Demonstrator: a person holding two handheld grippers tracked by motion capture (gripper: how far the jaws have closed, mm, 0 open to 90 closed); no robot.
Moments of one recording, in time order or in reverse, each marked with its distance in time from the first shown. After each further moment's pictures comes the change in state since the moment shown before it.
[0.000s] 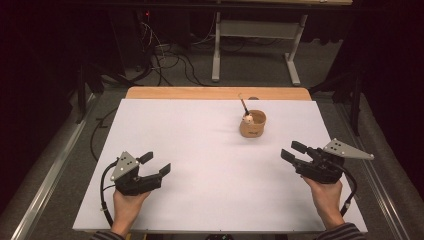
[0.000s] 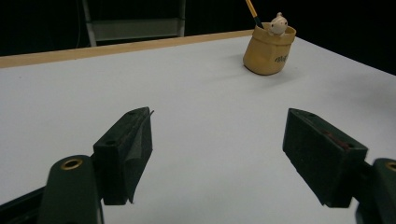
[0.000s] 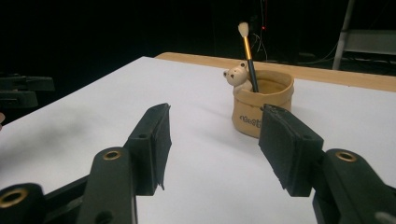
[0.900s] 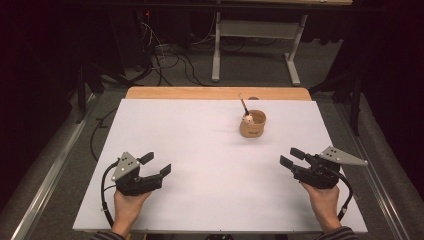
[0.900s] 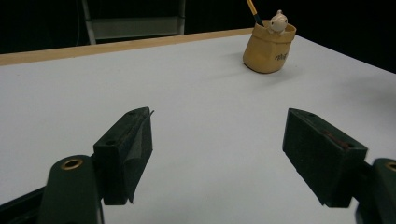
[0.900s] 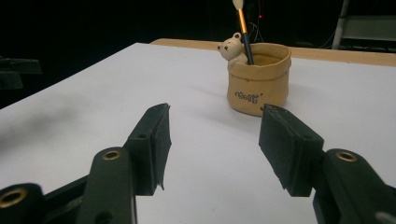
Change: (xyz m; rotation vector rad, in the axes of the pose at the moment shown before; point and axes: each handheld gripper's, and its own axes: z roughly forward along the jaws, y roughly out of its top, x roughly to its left) left arm -0.001 -0.001 0.001 0.006 0.000 -0.002; right arm -0.005 -0.024 0.004 0.033 -0.017 0.010
